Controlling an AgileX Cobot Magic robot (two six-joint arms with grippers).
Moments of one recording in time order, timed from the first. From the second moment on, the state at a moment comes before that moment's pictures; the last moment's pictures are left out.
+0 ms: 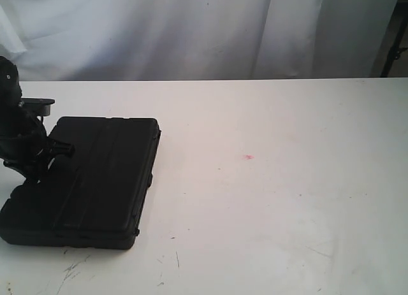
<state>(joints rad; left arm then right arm) -0.02 2.11 -1.40 0.05 0.93 -0.01 0.07 0.00 0.00 0.13 0.35 -0.08</state>
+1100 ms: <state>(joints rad) -0.02 2.11 -1.40 0.01 0.96 -0.01 0.07 0.00 0.00 0.13 0.35 -0.08</state>
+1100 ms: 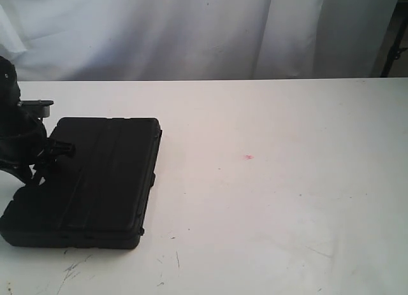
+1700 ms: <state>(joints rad) -0.03 1.71 -1.35 -0.11 0.90 0.00 0.07 0.00 0.00 0.13 0.35 -0.08</state>
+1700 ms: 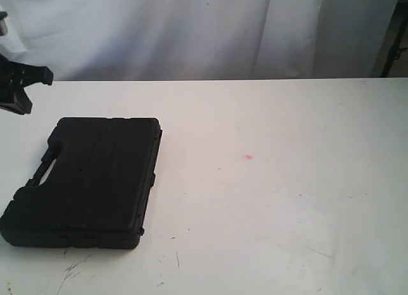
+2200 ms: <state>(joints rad) -0.03 0.82 -0.68 -0.25 0.55 0.03 0.07 0.00 0.00 0.13 0.35 -0.08</state>
